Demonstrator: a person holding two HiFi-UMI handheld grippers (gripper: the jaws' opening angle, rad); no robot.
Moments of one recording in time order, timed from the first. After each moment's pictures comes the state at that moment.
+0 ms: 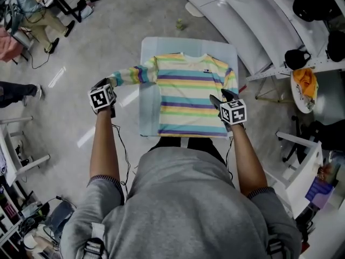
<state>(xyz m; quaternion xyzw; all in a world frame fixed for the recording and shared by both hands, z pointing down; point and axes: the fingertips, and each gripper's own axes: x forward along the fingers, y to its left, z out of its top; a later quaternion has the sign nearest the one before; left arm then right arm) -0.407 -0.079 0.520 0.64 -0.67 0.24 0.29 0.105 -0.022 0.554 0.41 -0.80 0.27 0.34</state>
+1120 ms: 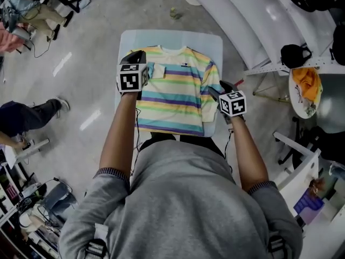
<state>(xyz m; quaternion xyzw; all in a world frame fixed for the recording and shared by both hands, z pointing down) -0.070 -0.169 0.452 0.74 -0.59 0.24 0.22 0.241 -0.065 0.587 0.36 -0.82 0.30 0.33</state>
